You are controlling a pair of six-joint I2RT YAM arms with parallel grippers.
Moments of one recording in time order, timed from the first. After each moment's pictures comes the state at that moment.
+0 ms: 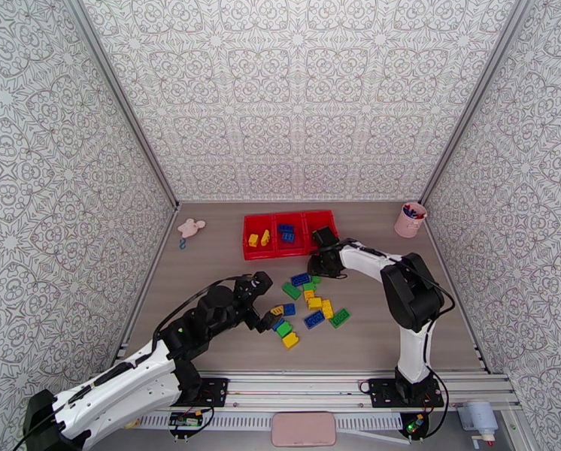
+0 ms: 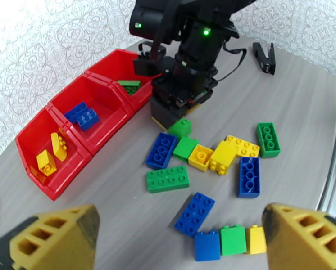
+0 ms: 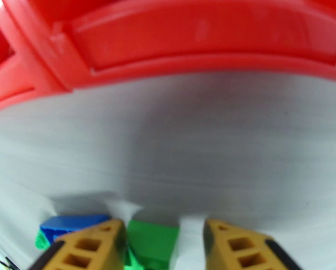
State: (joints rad) left arm -0.82 0.77 0.51 -0.13 0.01 0.11; right arm 0.51 1.97 1.33 -0.56 -0.07 0.56
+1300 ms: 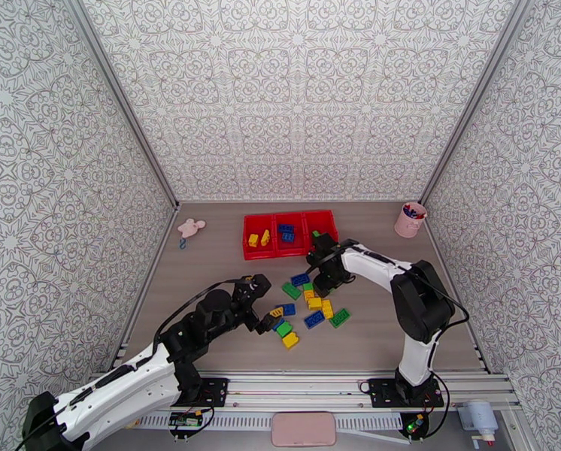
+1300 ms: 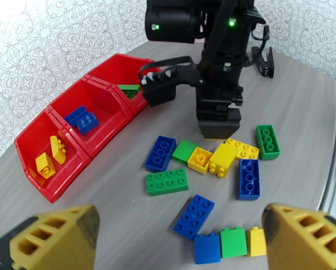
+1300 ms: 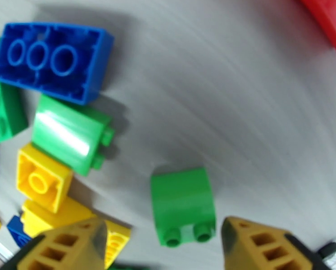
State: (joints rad) left arm -0.82 0.74 0.46 -0.07 0.01 0.10; right arm 0.56 1.89 1.31 -0.87 0.03 -0.10
